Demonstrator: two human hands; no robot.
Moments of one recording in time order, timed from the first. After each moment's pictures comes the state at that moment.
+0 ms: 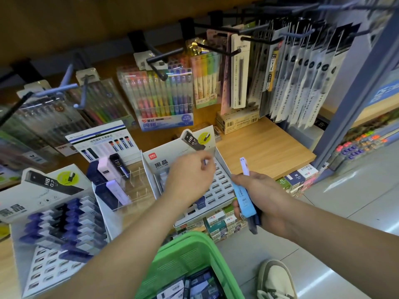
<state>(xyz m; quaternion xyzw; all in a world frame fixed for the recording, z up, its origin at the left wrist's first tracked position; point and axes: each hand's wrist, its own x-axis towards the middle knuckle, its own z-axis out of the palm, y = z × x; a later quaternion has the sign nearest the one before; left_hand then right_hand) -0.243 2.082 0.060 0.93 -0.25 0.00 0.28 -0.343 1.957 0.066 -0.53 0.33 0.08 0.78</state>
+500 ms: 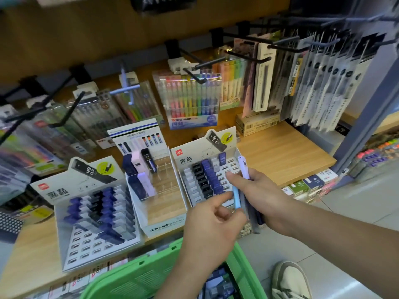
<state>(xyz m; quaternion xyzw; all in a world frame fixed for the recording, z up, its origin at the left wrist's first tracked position) -0.351 2.131 0.071 0.81 -0.12 -0.15 0.55 -0.337 1.995 0.069 -0.67 0.24 0.07 0.70</state>
